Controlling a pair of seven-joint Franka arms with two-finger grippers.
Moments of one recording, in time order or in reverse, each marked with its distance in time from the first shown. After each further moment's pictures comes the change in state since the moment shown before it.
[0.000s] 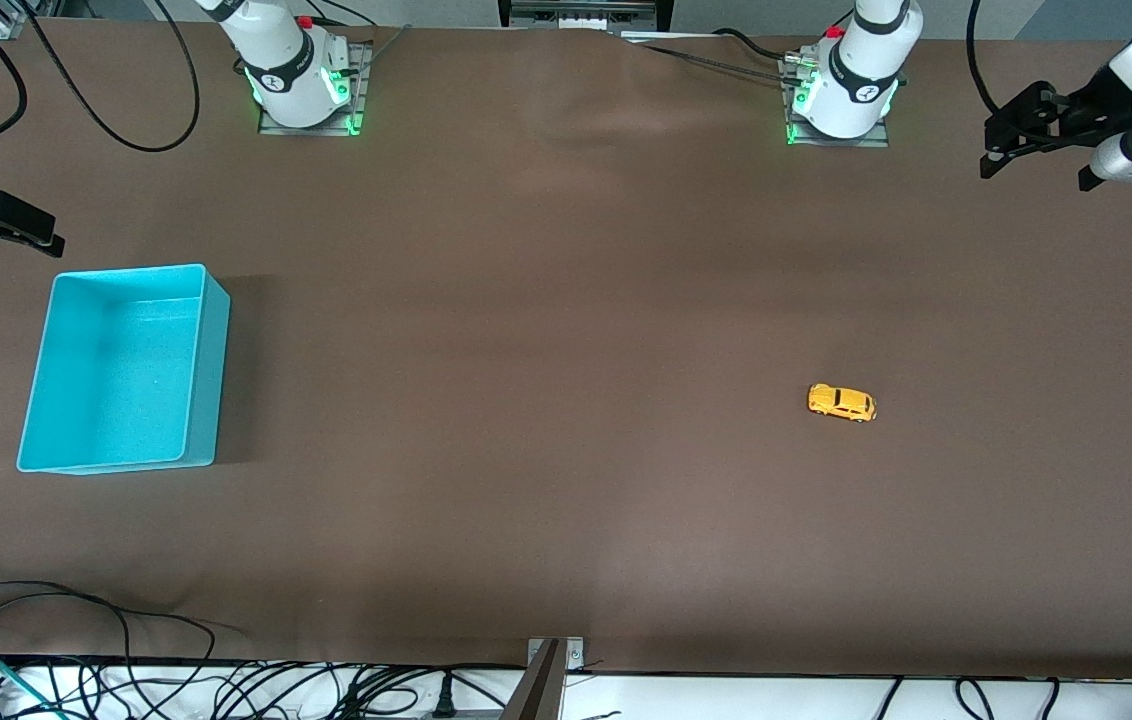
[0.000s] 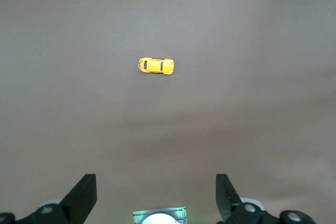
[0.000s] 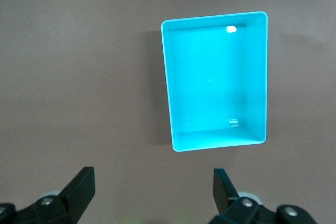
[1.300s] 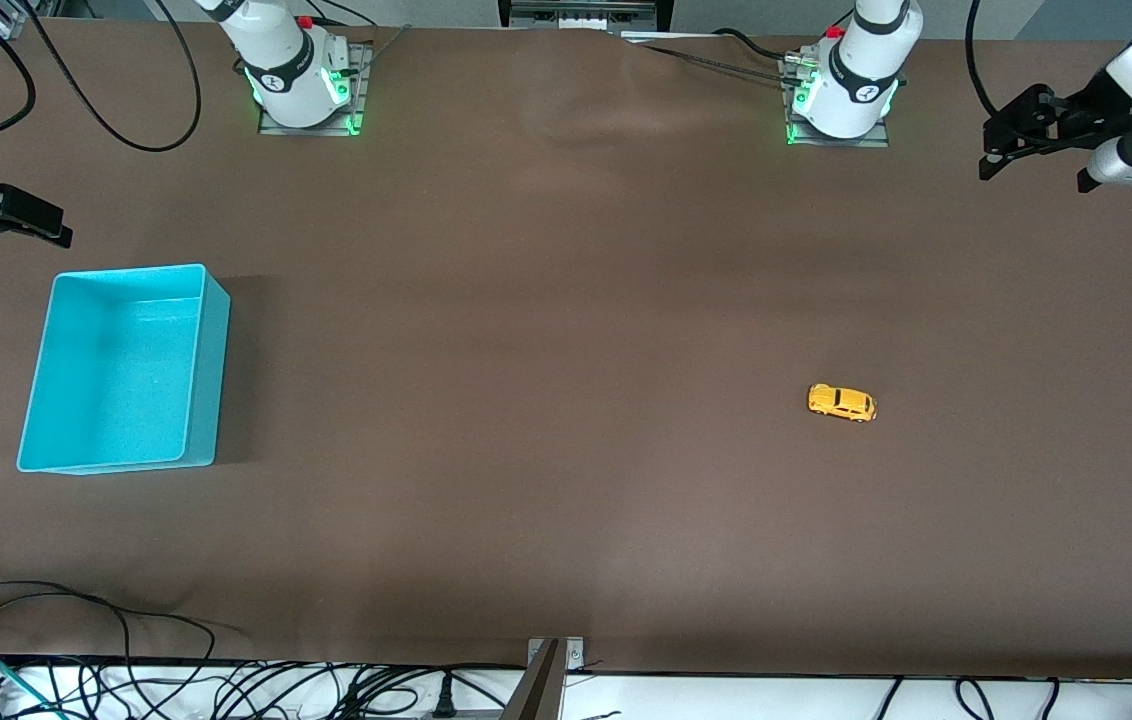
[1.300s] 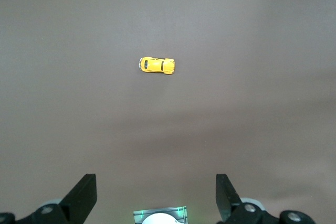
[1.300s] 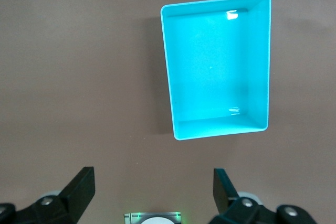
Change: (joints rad) left arm 0.009 0.001 -0.008 -0.001 0.003 0.000 0.000; right arm 0.005 0.000 0.001 0.001 -0.003 -0.048 0.018
